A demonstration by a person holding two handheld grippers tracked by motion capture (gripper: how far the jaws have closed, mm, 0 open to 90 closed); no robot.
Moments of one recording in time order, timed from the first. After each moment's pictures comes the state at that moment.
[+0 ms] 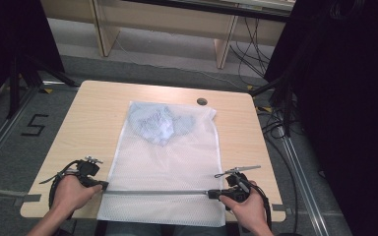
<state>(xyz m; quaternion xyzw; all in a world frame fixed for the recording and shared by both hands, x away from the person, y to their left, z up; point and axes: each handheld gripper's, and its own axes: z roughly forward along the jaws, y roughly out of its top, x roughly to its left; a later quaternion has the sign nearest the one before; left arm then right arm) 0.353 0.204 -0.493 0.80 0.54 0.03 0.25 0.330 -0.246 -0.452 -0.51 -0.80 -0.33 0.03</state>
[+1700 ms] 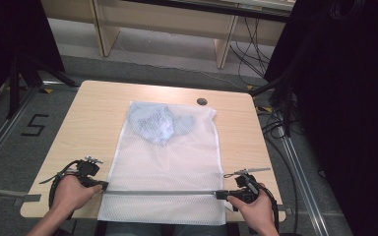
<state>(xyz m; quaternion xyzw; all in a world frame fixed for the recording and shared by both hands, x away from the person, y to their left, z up) 0.353 0.204 -0.493 0.80 0.54 0.03 0.25 0.328 -0.270 -0.454 -0.53 -0.78 -0.33 0.03</state>
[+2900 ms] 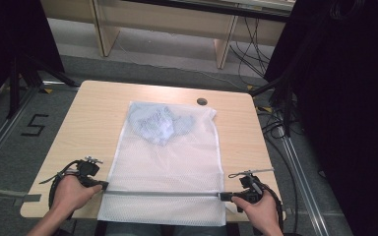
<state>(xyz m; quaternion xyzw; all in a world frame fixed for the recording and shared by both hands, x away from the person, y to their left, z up) 0.353 0.204 -0.494 0.80 0.54 0.03 0.25 0.329 -0.283 -0.459 -0.55 -0.77 -0.32 0.05</state>
